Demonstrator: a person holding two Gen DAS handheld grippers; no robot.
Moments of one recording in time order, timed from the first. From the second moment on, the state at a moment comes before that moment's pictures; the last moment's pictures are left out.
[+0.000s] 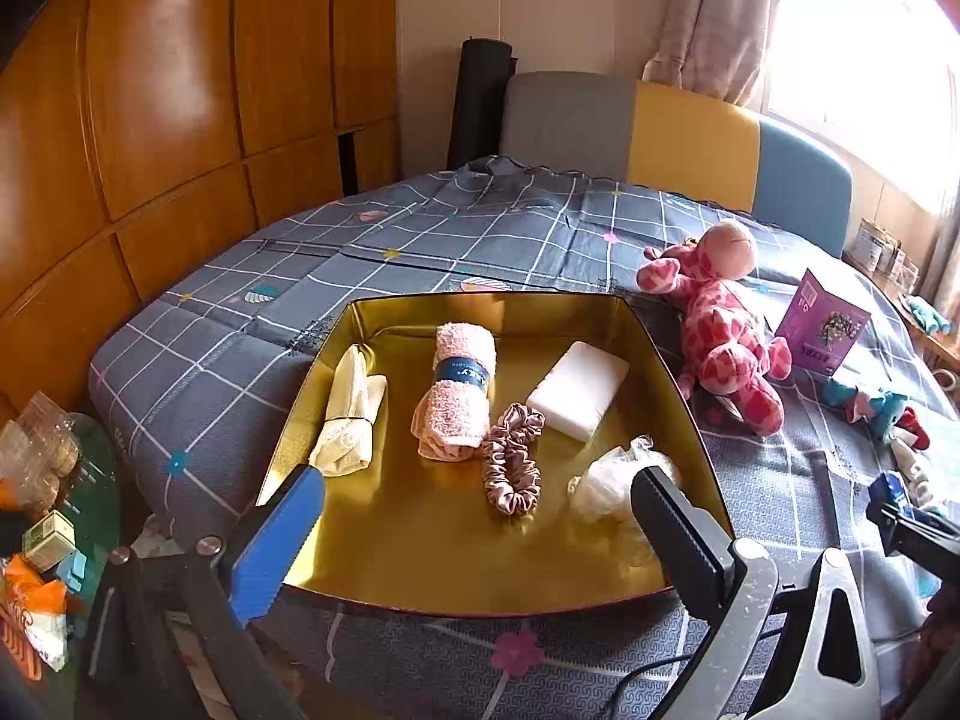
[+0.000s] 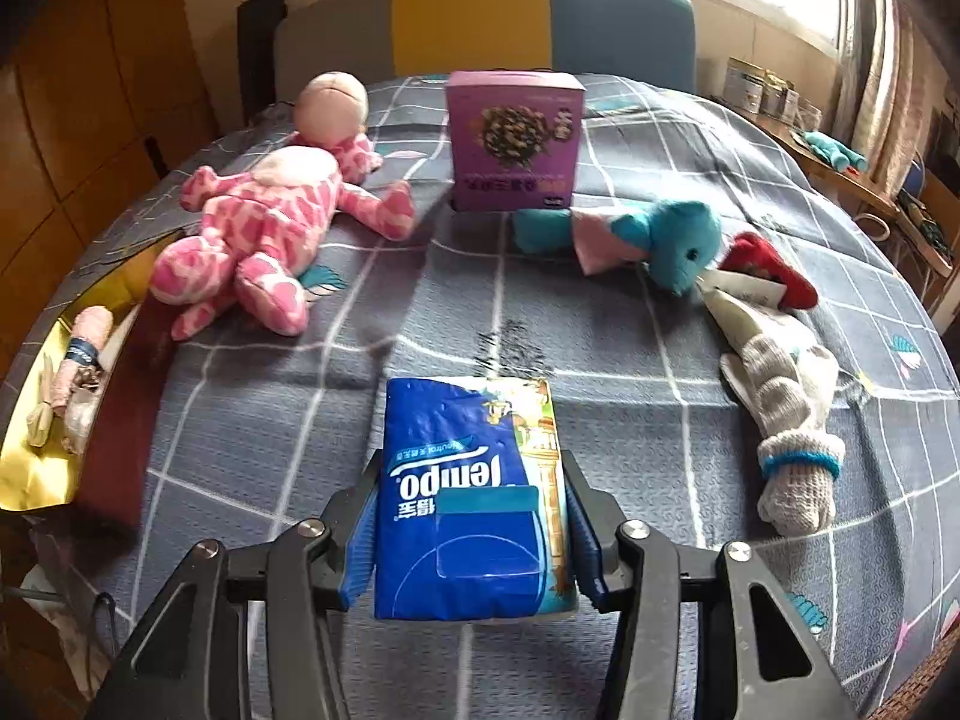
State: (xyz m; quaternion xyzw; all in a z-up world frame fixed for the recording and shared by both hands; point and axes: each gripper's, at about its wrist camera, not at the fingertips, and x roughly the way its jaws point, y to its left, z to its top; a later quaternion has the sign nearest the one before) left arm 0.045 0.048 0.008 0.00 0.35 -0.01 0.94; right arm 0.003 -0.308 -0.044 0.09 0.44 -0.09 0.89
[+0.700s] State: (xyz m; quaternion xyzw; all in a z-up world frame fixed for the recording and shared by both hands) left arm 0.046 0.088 0.019 -0.02 0.33 0.03 0.94; right arm 0.094 -0.076 -0.022 0.00 0.46 0.17 0.87
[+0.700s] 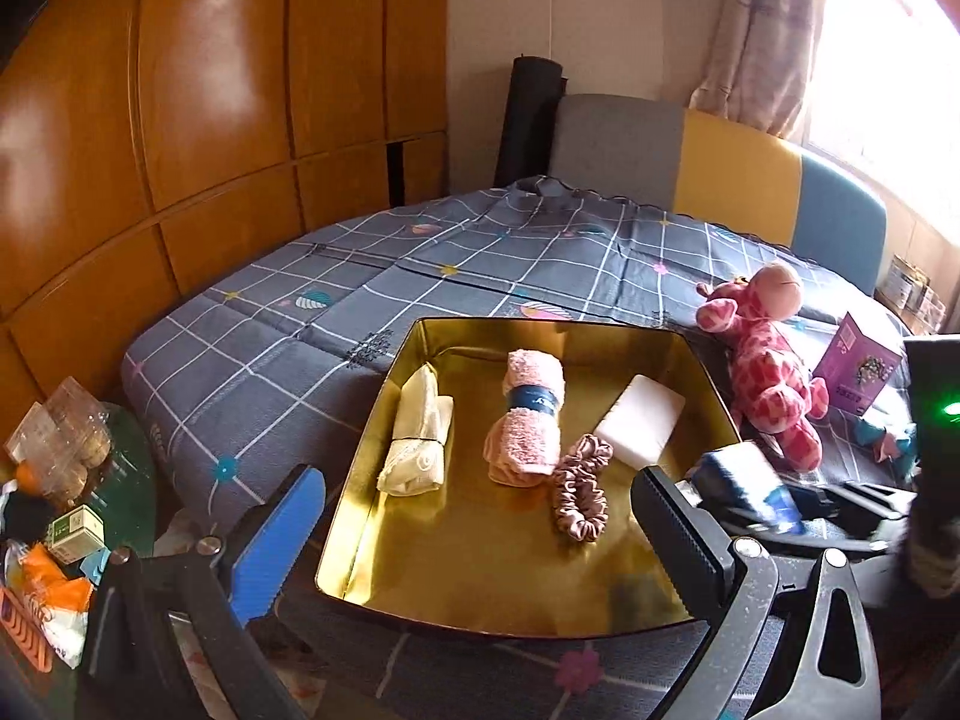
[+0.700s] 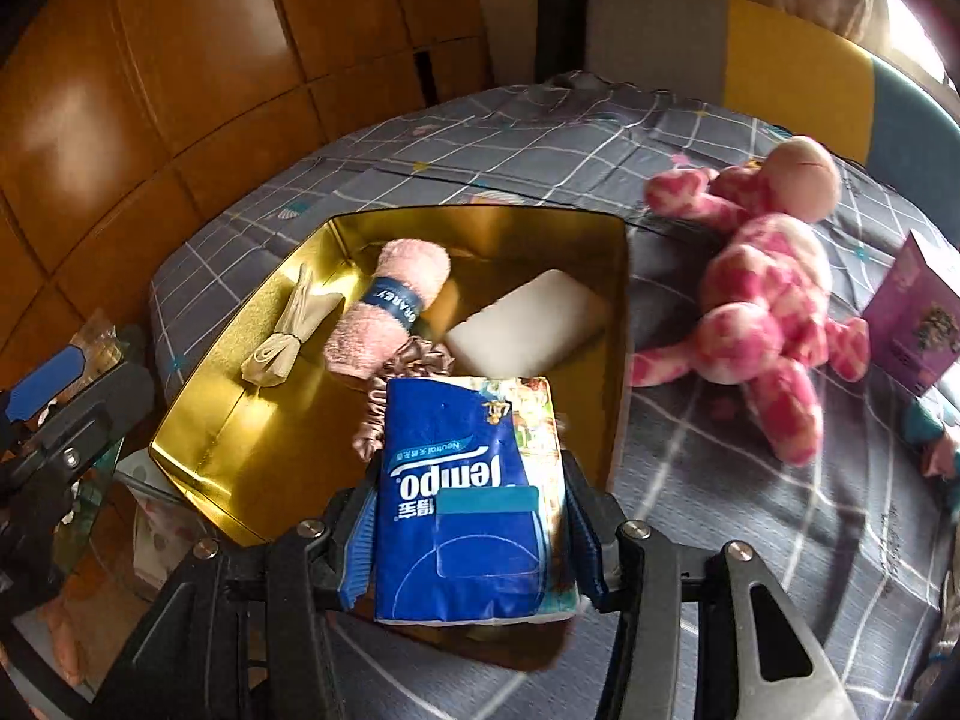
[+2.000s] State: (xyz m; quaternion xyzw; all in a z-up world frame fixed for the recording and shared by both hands) left arm 0.053 0.096 0.001 -0.04 0.36 0.03 0.93; right arm 0.087 -0.095 -0.024 0.07 0.42 0.13 0.90
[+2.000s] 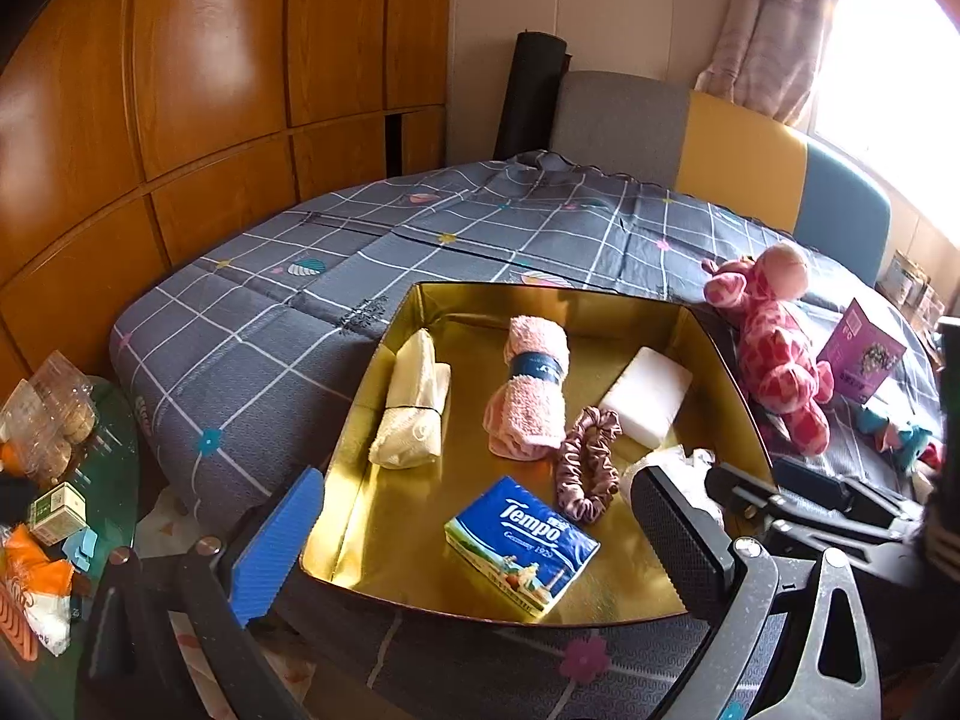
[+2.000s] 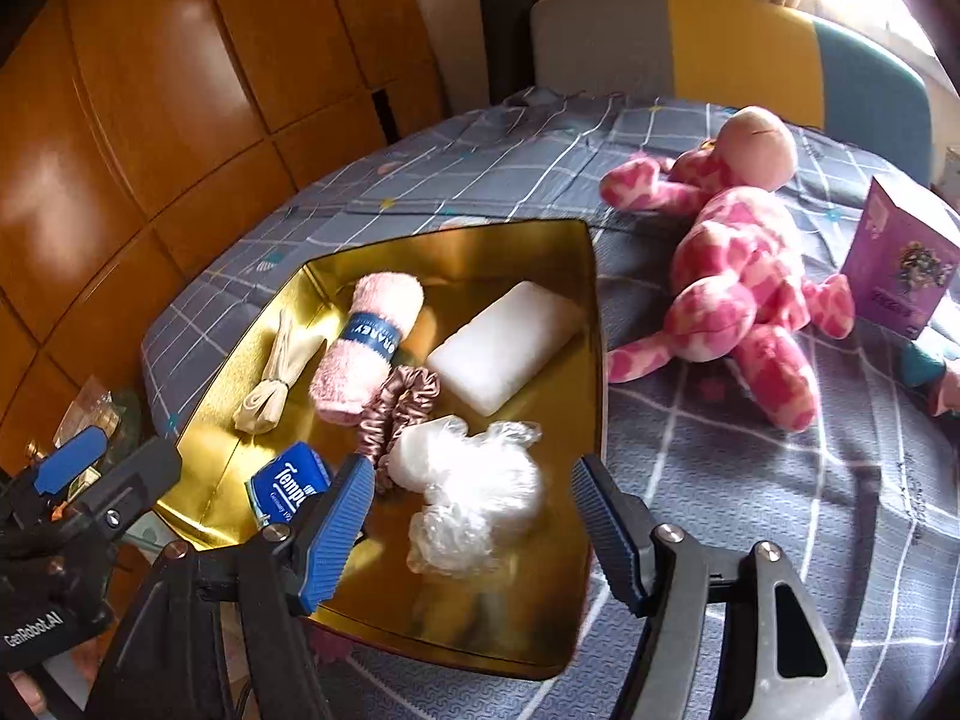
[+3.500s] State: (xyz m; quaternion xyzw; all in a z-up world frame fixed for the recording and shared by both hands) left arm 0.091 -0.271 0.016 0.24 0.32 -0.37 0.84; right arm -0.055 -0.527 -0.011 0.29 0.33 -0.30 0.85
